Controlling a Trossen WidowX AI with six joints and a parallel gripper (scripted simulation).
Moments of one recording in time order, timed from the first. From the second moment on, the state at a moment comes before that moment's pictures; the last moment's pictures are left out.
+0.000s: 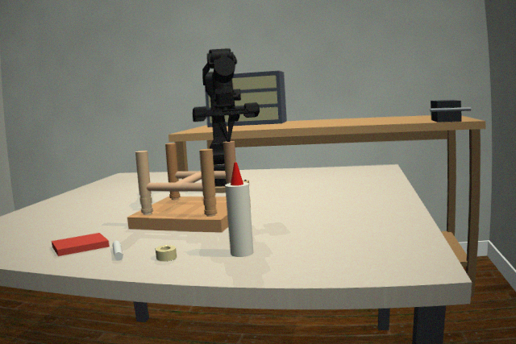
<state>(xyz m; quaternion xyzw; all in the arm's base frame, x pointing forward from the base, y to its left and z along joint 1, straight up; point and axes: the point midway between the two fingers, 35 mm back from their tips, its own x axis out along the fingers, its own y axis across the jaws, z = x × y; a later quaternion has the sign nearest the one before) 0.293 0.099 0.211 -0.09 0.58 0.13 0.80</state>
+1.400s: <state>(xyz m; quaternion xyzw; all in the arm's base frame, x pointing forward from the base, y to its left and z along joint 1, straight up) 0.294 0.100 0.210 -0.09 0.57 0.13 0.81</state>
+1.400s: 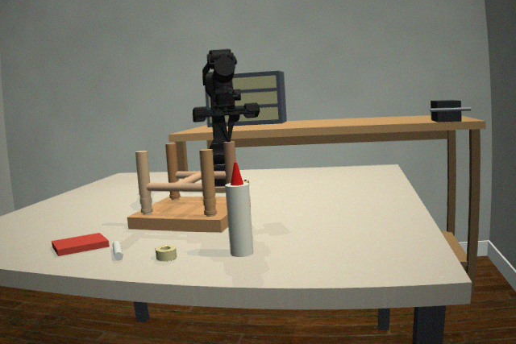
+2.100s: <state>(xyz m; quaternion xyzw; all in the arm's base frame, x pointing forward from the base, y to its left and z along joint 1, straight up) 0.294 0.100 0.210 -0.09 0.57 0.14 0.81</state>
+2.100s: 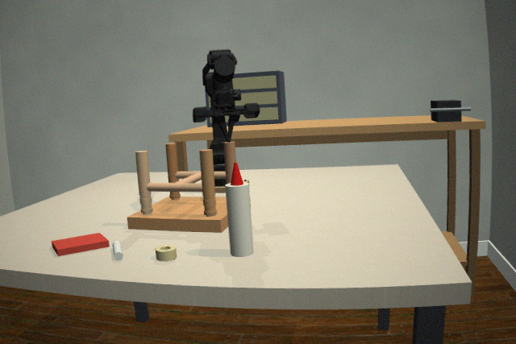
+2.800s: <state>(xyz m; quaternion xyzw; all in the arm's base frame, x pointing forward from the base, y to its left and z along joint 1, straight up) 0.294 0.100 0.210 -0.09 0.57 0.14 0.81</state>
